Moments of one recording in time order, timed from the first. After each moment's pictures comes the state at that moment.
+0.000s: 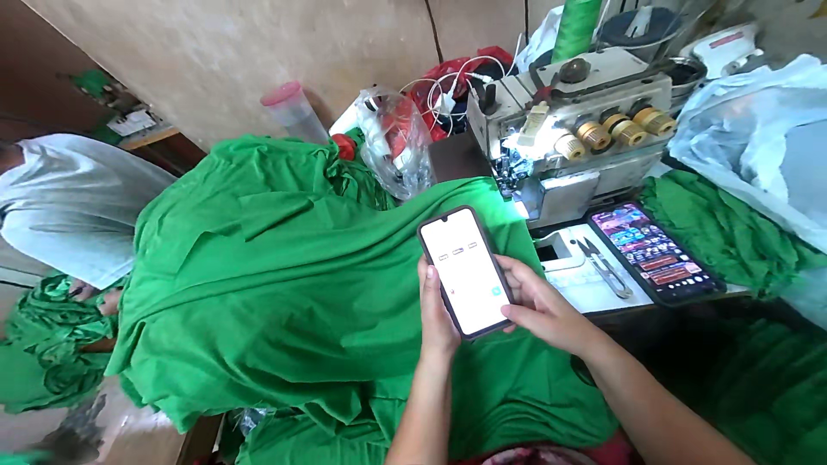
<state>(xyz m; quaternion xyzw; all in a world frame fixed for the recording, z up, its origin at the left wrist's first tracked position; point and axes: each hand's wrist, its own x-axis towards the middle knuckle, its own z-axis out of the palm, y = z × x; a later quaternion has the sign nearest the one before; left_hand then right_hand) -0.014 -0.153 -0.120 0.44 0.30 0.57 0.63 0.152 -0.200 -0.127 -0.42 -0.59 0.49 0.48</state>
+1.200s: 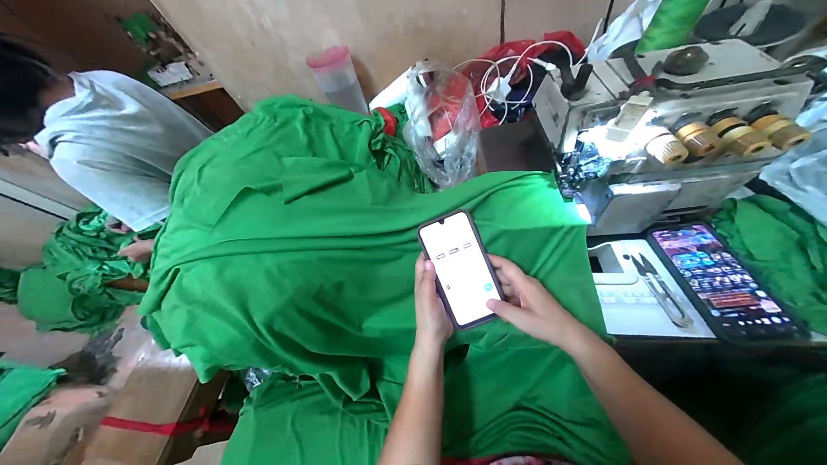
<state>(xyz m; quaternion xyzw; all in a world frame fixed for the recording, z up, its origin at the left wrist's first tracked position) -0.058 -0.128 -0.155 0.36 0.34 0.61 0.61 0.111 -0.157 -0.155 -0.43 -0.66 0.46 0.42</state>
